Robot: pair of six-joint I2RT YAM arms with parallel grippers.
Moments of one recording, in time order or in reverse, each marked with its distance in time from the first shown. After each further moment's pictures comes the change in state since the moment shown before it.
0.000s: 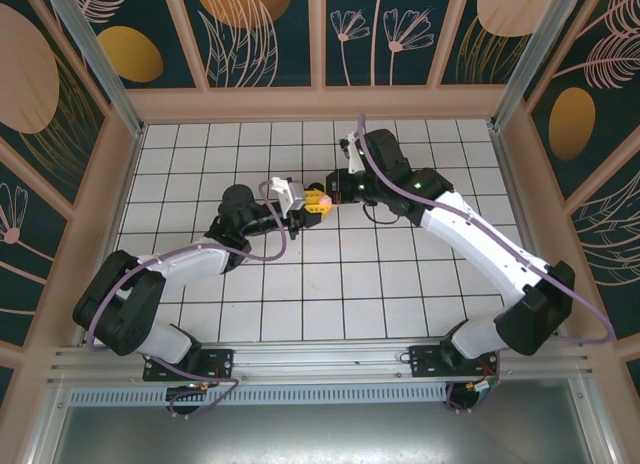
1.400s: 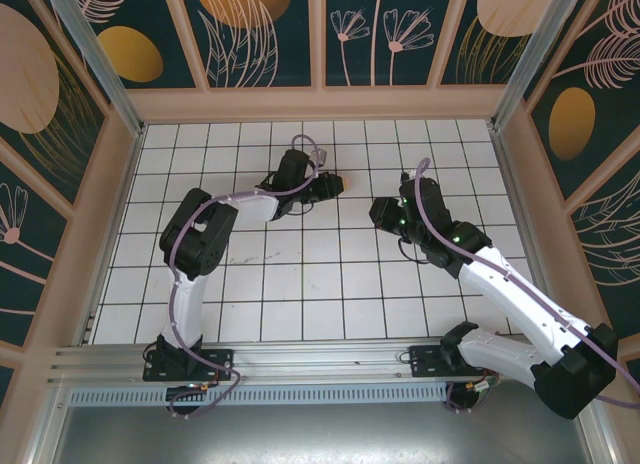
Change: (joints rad) left arm 0.021 0.653 0.653 -0.563 -0.294 -0.785; right arm -0.089 -0.366 -0.476 0.146 0.230 0.253
